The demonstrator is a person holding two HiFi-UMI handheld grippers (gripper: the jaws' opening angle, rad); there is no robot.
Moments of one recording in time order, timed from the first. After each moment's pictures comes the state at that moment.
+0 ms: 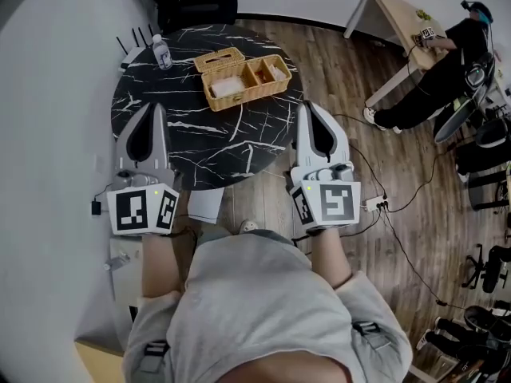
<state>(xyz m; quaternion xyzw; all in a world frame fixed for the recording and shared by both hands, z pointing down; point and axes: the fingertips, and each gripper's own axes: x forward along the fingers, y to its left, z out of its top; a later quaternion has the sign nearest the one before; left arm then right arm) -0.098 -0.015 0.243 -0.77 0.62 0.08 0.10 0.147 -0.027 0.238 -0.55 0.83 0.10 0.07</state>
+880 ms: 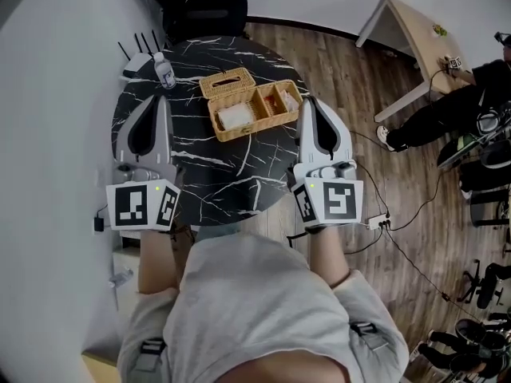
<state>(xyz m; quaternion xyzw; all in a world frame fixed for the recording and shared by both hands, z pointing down) -0.117 -0.147 0.232 -0.78 0.62 0.07 0.10 0.122 -0.165 0.232 -0.54 0.83 0.09 0.08</state>
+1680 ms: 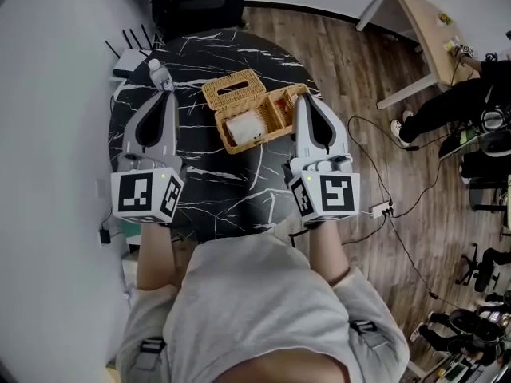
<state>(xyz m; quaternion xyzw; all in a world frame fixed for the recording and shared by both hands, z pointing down) -0.156 -0.262 0.290 -0.81 0.59 0.02 0.02 0.070 -0.259 0.274 -0.56 0.83 0.05 0.04</state>
